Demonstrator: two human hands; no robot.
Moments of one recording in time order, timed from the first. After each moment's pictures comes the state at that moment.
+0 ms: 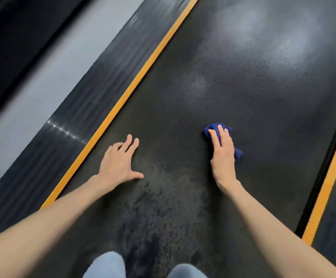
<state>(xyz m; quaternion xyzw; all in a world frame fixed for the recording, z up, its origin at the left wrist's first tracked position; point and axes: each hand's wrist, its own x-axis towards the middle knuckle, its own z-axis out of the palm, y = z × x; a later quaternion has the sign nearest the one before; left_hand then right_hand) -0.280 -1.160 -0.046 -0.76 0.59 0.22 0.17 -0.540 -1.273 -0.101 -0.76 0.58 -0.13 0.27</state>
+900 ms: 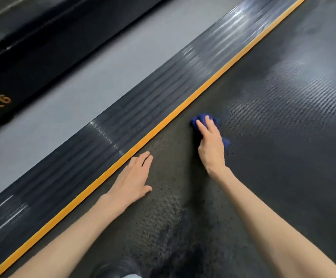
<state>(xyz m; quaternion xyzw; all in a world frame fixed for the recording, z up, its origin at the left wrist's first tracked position) -0.222 -1.054 -0.050 -0.81 0.52 0.26 0.04 -0.336 -1.244 -0.098 -0.84 0.36 -0.16 0.37</state>
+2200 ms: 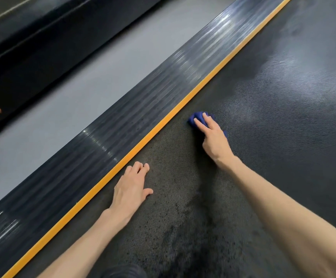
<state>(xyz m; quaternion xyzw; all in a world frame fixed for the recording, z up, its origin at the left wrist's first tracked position) -0.227 -1.036 -0.061 -0.85 0.48 0.23 0.00 -0.358 -1.267 -0.101 -0.87 0.40 -0.11 0.26</state>
